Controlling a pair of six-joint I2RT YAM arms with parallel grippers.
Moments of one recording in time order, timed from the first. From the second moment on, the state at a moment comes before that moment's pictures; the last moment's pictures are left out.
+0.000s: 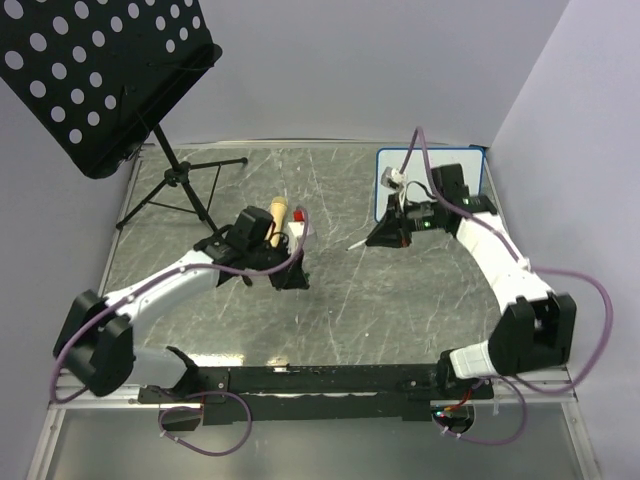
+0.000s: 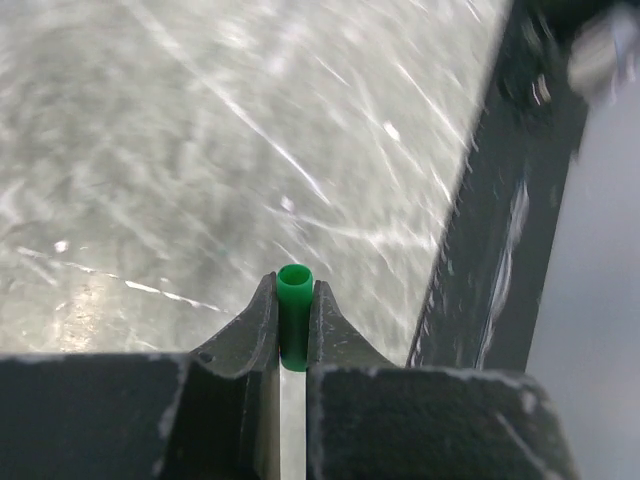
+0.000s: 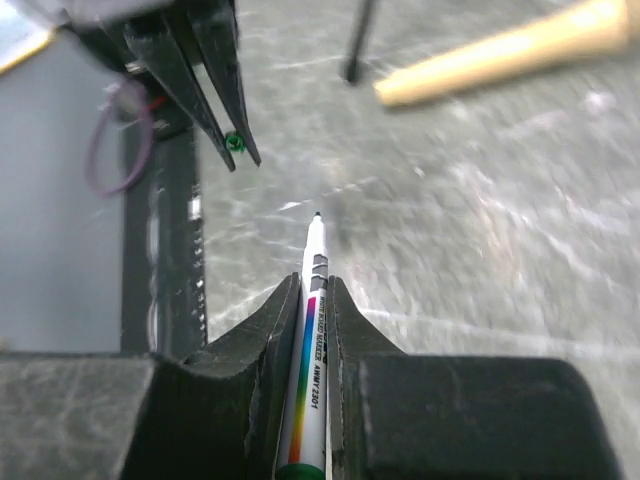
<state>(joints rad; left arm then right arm) -0.65 1.30 0.89 -0.38 0.68 0.17 0.15 1.44 1.26 -0.86 -1.18 -0.64</state>
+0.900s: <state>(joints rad) -0.80 1.72 0.92 -0.10 0.18 -0.42 0.01 1.20 1.01 -0.40 -0.99 -0.24</state>
